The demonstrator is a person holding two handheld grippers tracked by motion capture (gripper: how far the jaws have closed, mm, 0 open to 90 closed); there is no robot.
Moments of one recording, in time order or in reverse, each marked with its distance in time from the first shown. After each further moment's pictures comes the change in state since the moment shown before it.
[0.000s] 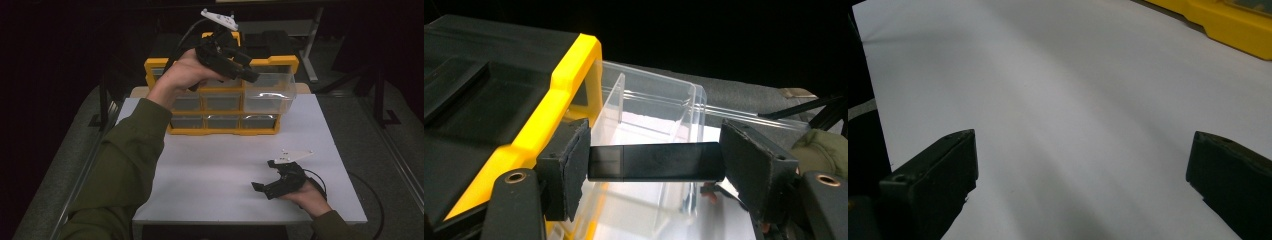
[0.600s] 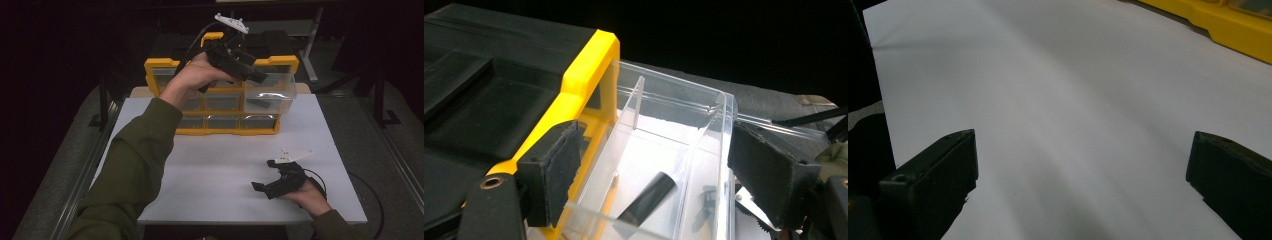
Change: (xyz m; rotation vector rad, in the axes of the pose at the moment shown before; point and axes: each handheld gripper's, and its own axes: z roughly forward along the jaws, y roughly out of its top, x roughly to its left) left arm 0.004 -0.004 0.013 -0.006 0.057 -0.039; right arm -0.002 0.000 0.001 -0.009 0.020 -0.002
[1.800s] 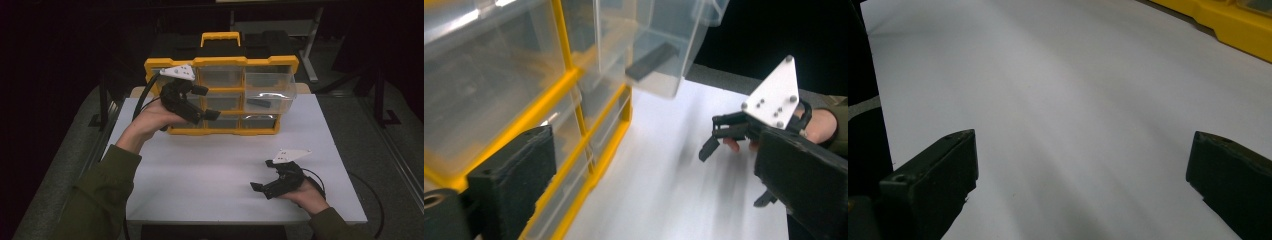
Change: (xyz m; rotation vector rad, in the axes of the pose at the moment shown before) left arm -0.024 -0.130 -0.052 -0.048 0.114 -0.055; right arm 0.001 0.001 0.003 0.010 -0.001 -0.015
